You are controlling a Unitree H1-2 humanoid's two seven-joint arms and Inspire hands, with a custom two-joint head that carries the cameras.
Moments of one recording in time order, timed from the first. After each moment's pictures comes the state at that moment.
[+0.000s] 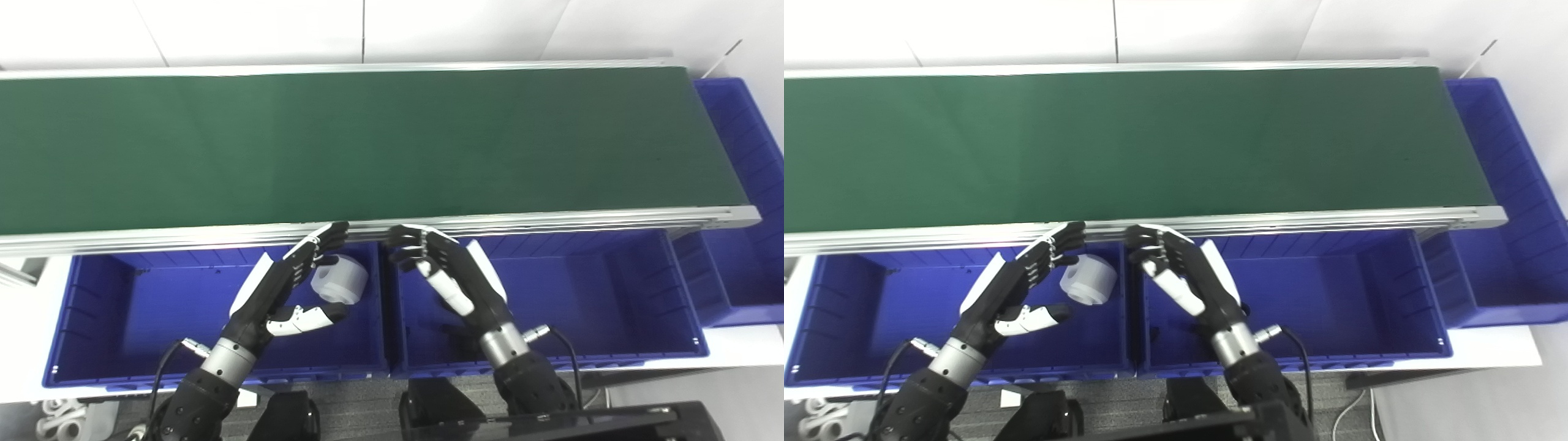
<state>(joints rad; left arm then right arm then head) 0.28 0.14 -0.32 -0.10 0.13 -0.20 -0.30 0.39 0.07 0.08 -0.11 -0.22 -0.21 0.27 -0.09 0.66</state>
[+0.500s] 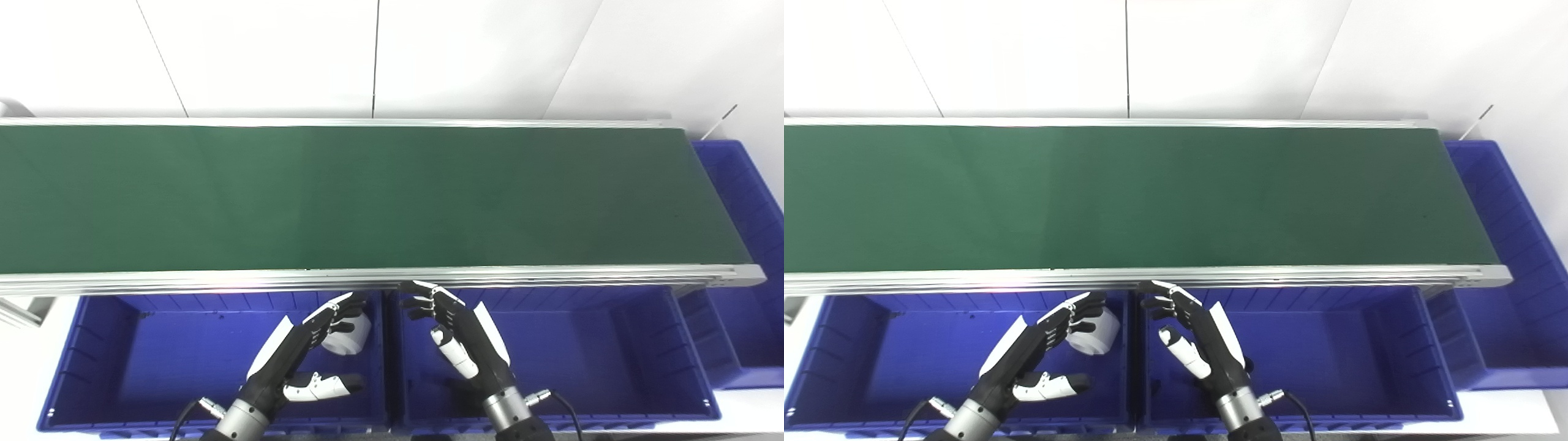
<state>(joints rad) 0.27 0.13 -0.34 0.02 0.16 -0.29 -0.29 0.34 0.00 0.16 0.07 -0.20 -0.41 0.14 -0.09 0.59</state>
